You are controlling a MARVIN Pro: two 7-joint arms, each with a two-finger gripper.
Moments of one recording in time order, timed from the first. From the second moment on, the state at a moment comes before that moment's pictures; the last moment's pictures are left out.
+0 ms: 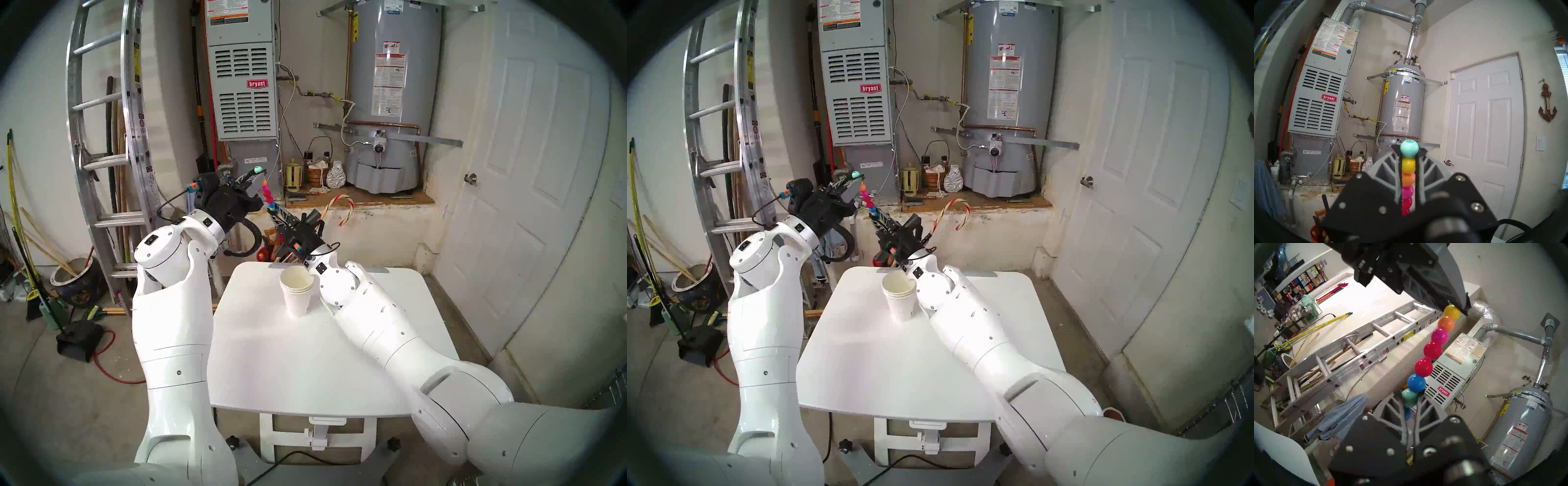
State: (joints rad) left arm 1.23 -1.65 -1.82 -1.77 -0.17 0.36 -0.67; right arm -0.92 -1.60 1.03 -0.94 -0.57 -0.54 -0.13
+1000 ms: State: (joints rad) left arm 1.27 -1.62 -1.79 -1.74 -0.09 0.20 -0.69; right arm -0.95 -1.60 1.07 -0.97 -0.54 -0.53 -0.05
